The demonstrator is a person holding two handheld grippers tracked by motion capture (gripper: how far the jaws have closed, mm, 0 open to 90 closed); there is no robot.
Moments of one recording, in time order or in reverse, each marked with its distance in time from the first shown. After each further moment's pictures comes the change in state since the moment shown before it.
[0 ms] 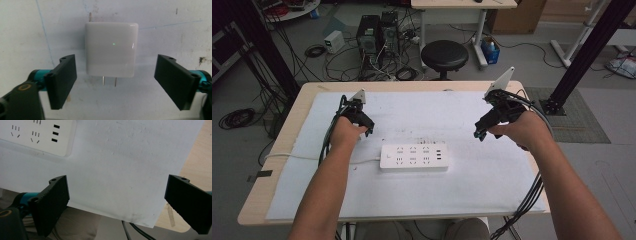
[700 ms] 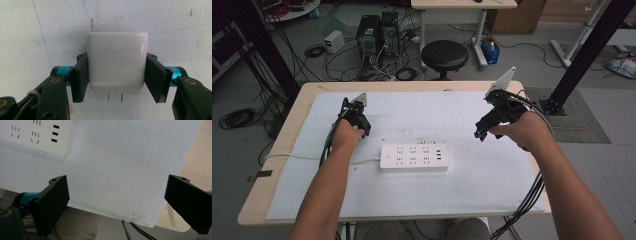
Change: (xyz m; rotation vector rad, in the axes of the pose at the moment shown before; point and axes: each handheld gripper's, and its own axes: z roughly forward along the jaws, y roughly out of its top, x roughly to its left) left arm 0.000 -0.001 0.012 -0.016 0.025 0.038; right arm -0.001 -0.002 -0.001 -0.006 0.001 0.004
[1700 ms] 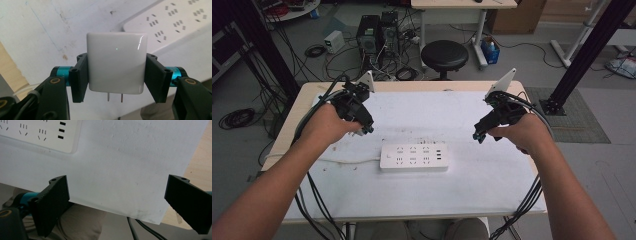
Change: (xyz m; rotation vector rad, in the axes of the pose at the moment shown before) left arm -0.036 -0.079 -0.189 -0.108 -0.113 0.343; right arm 0.005 -0.006 -0.003 0.011 0.029 0.021
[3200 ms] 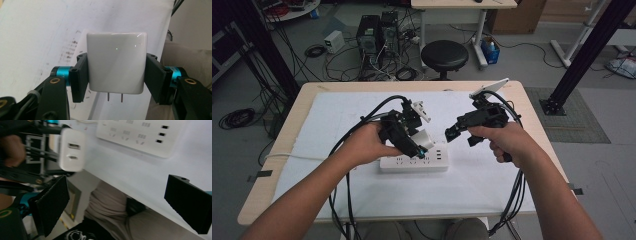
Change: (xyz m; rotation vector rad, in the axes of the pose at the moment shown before) left arm -0.115 -0.006 0.003 -0.405 -0.321 0.672; right arm 0.031 -0.004 0.006 -0.038 0.633 0.016
